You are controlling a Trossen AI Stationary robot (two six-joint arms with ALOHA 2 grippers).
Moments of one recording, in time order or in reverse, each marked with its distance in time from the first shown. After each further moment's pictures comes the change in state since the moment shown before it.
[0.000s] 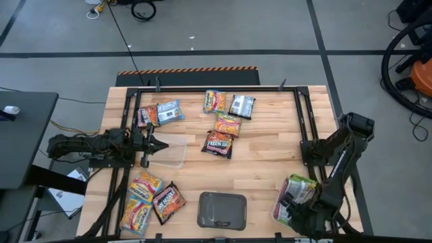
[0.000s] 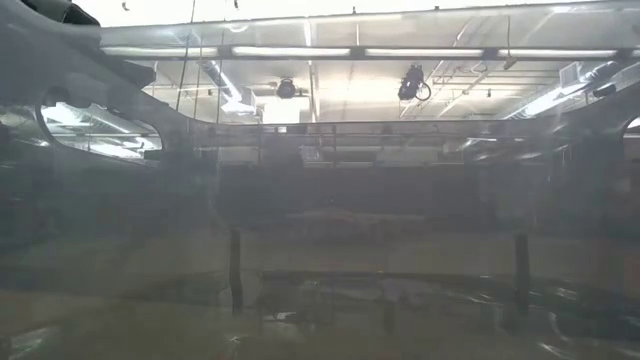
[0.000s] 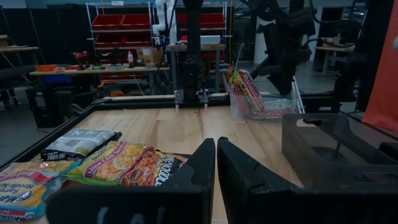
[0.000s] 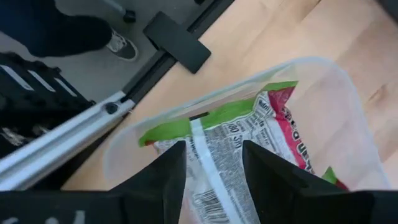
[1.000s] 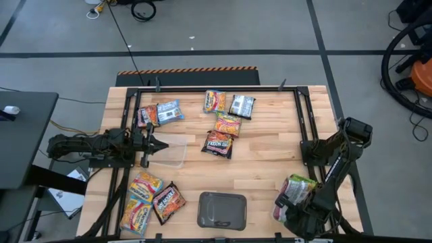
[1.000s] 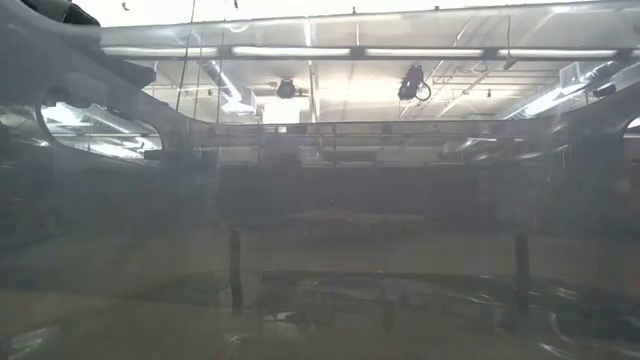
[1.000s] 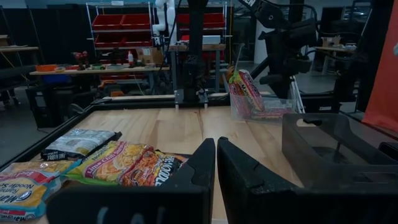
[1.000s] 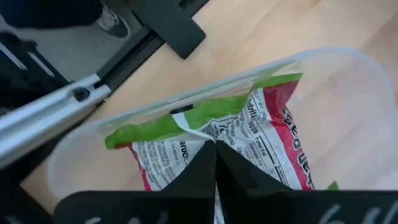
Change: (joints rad) left arm 0.000 0.000 0.000 0.000 0.000 0.000; right arm -0.029 0.067 -0.009 0.018 -0.015 -0.076
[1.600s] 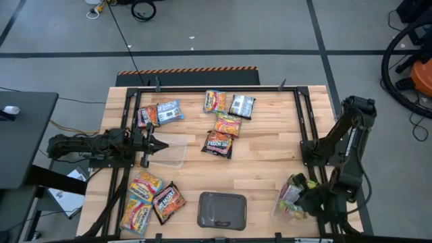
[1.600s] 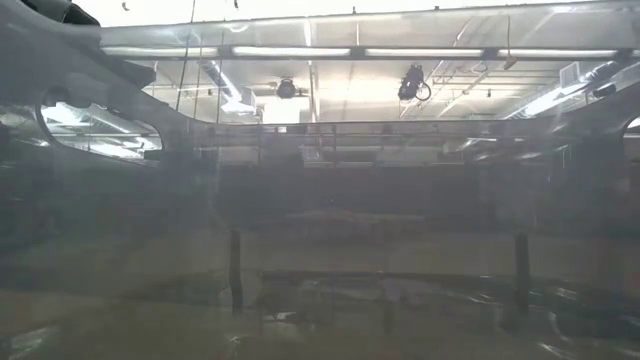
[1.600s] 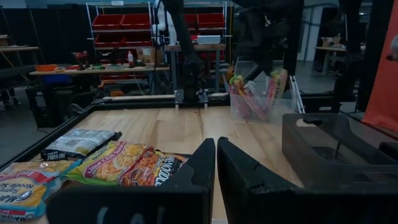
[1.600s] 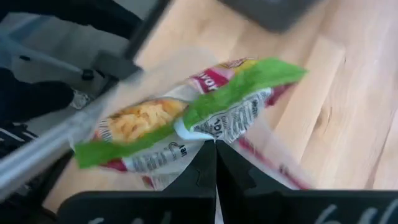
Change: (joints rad) left arm 0.000 0.000 0.000 0.000 0.000 0.000; right arm 0.138 -0.369 -0.092 -0.174 0.319 0.394
